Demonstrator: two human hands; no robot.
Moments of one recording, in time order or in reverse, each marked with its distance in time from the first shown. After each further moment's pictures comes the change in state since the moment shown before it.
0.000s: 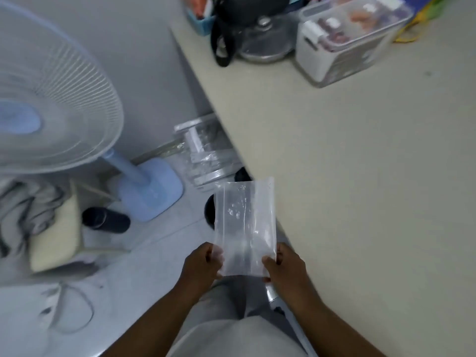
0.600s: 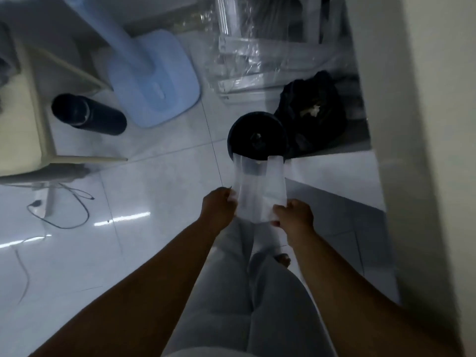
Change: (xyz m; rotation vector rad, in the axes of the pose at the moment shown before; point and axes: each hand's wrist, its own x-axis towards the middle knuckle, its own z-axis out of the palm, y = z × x) left_hand 0.242 -0.138 0.012 -0.022 0.050 -0.333; right_hand 0.220 0.080 0.179 -0.157 -0.062 0.460
